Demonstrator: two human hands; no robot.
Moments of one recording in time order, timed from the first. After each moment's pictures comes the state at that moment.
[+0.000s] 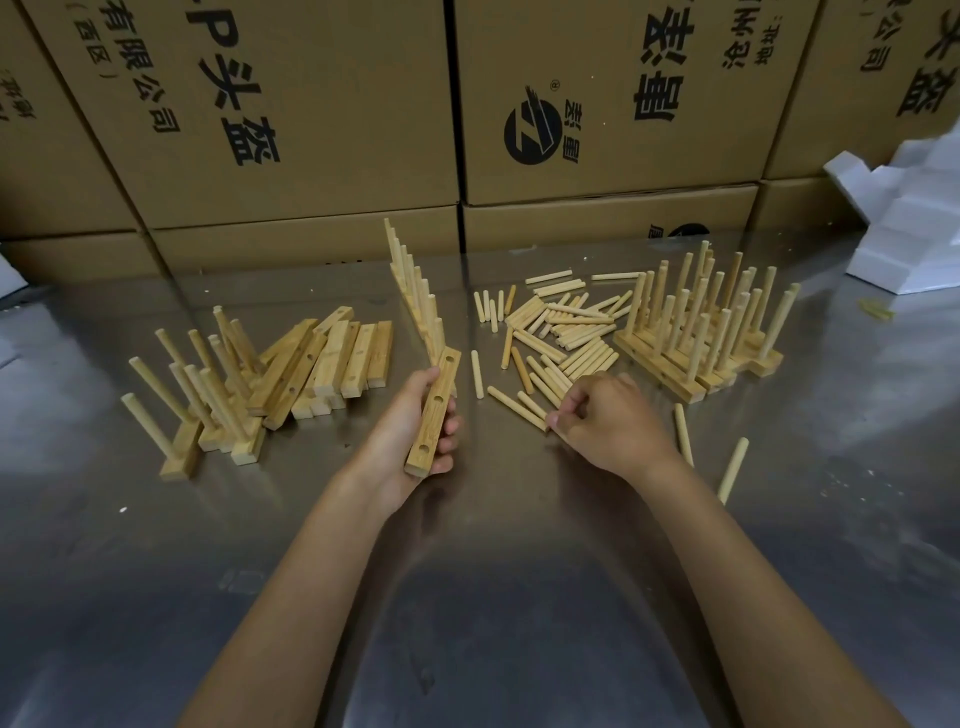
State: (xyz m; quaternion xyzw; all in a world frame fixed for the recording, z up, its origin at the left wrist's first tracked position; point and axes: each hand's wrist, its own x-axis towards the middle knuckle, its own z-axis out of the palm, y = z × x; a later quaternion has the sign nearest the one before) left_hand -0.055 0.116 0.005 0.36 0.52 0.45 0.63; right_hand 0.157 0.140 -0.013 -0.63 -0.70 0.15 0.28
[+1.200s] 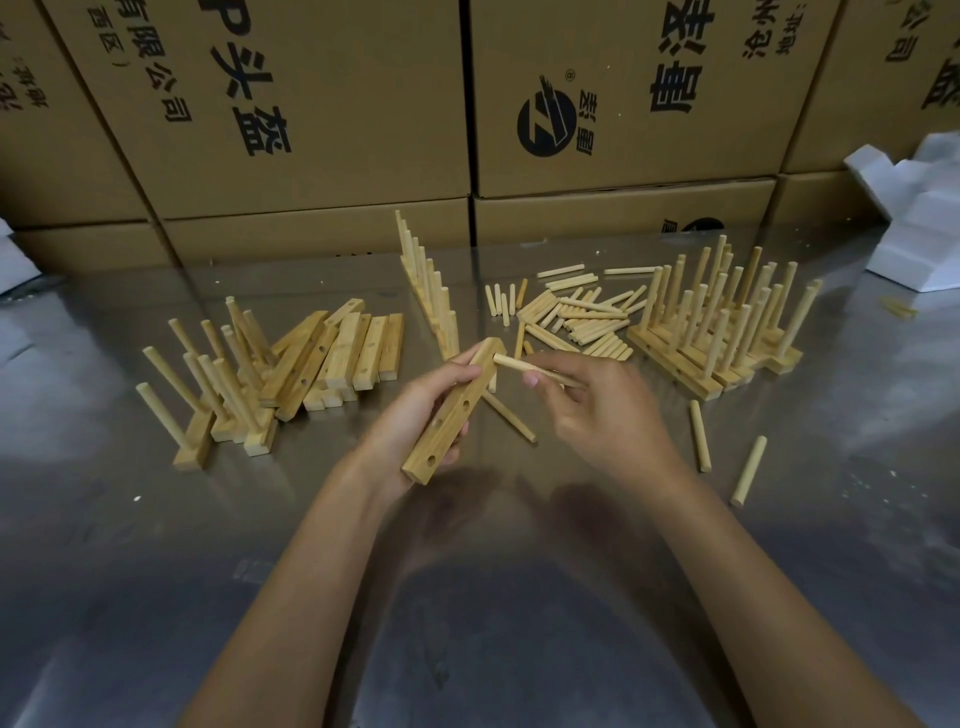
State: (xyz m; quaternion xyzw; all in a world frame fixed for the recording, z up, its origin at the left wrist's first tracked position) left_hand -0.063 0.110 0.012 0.47 0.46 0.44 0.61; right_hand 0.131 0.120 0.005 -0.52 -0.74 0.13 0.41
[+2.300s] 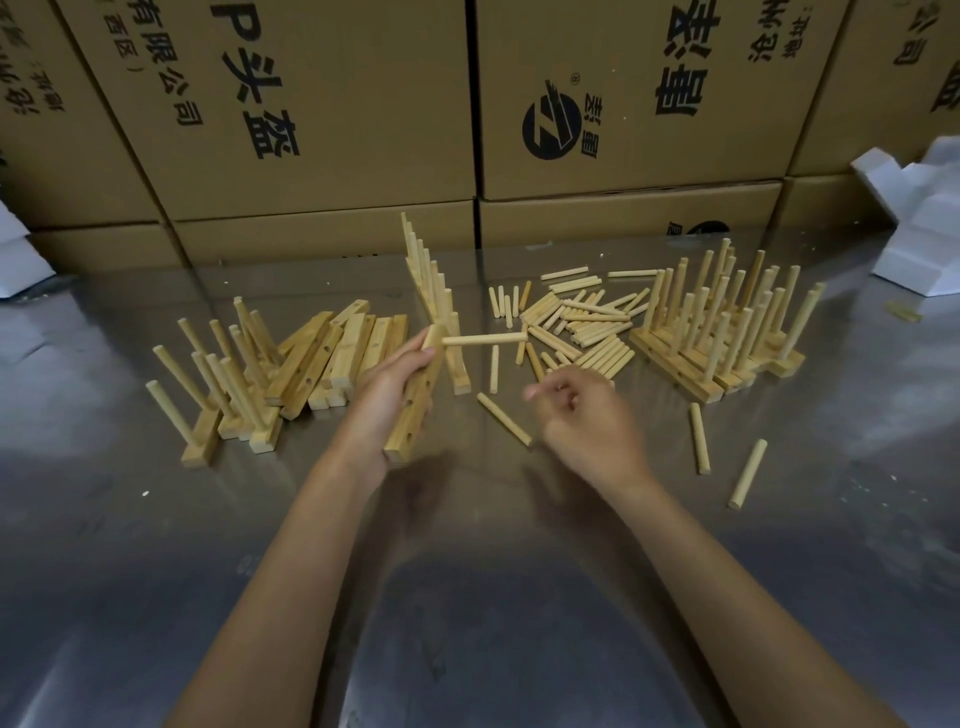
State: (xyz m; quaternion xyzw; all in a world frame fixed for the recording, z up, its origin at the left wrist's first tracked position) left_hand -0.080 0.118 0.015 0.40 0.53 0.54 0.52; right_hand 0.119 0.126 -0.015 -0.60 -0.64 0.25 0.42
